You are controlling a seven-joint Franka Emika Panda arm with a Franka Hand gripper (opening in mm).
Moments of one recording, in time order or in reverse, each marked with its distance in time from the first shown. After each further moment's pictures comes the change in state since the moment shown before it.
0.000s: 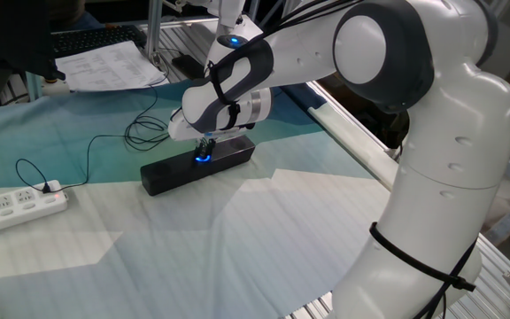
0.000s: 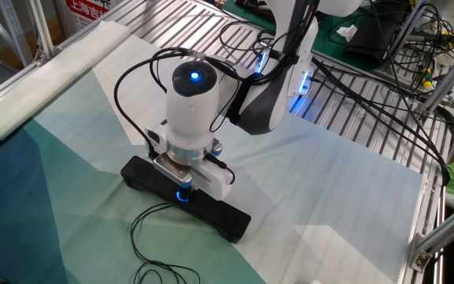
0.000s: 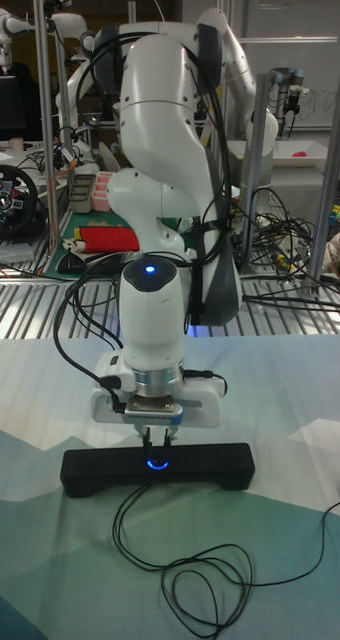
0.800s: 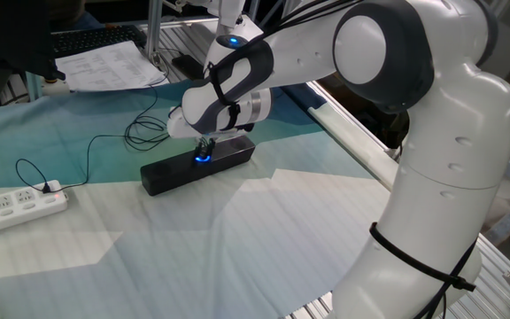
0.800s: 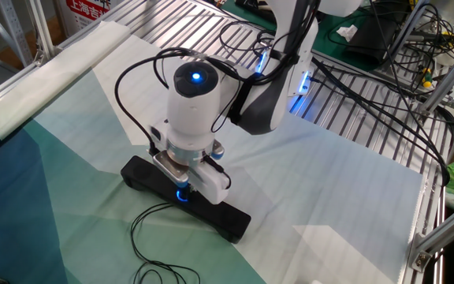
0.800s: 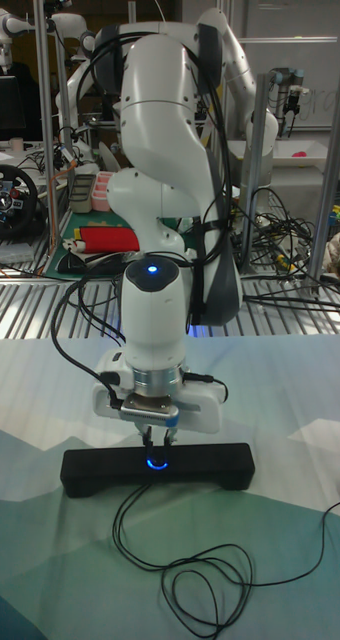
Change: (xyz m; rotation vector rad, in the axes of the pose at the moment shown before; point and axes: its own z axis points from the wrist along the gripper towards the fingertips) arm 0.000 0.001 0.000 0.010 0.000 0.156
